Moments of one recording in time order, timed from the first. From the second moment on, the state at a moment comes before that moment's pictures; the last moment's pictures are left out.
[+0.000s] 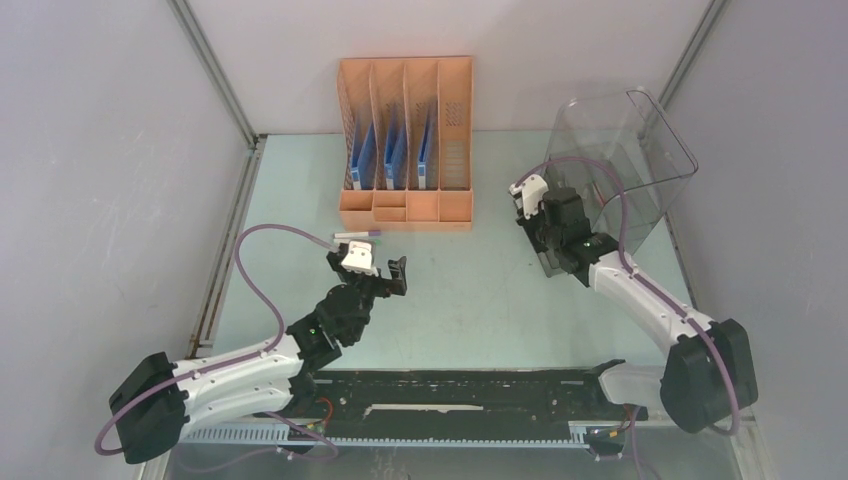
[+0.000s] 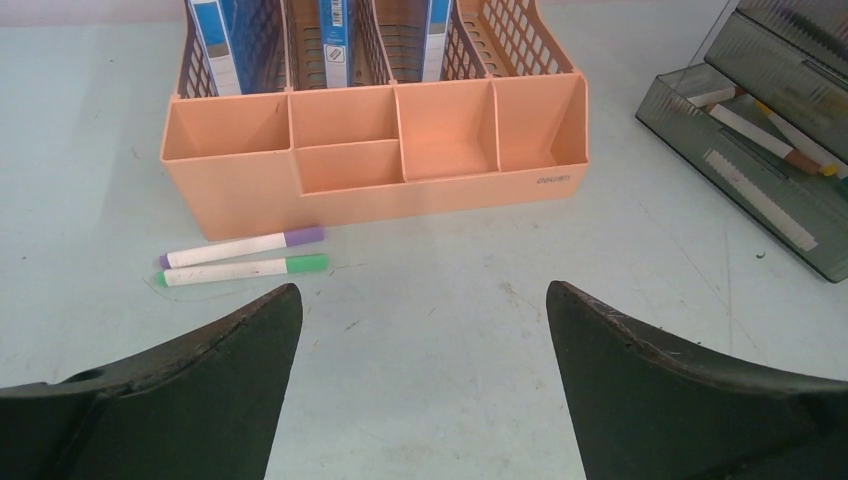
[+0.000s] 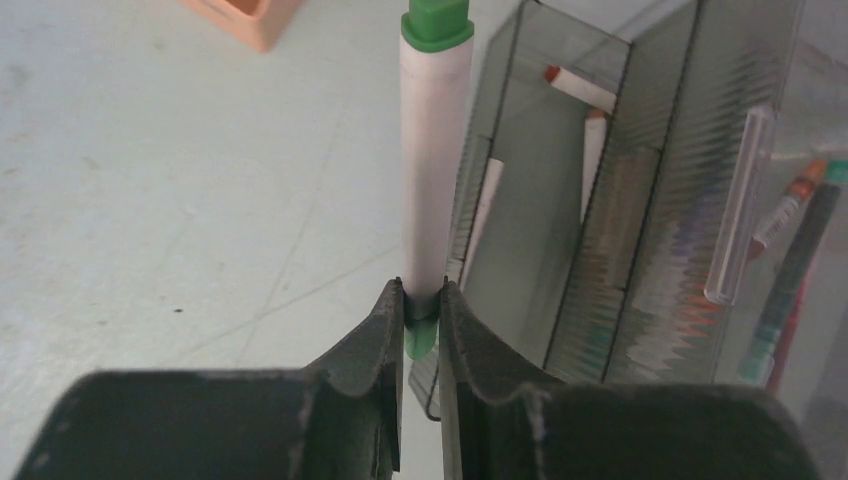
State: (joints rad) left arm -0.95 0.86 0.29 0.50 -0.71 -0.15; right arm 0.39 1.23 0.86 -0.24 0.04 -0.27
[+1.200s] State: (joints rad) left arm -0.95 0.86 0.29 0.50 -0.72 -0.15; right arm 0.34 1.43 0.91 -0.25 0.23 -0.25
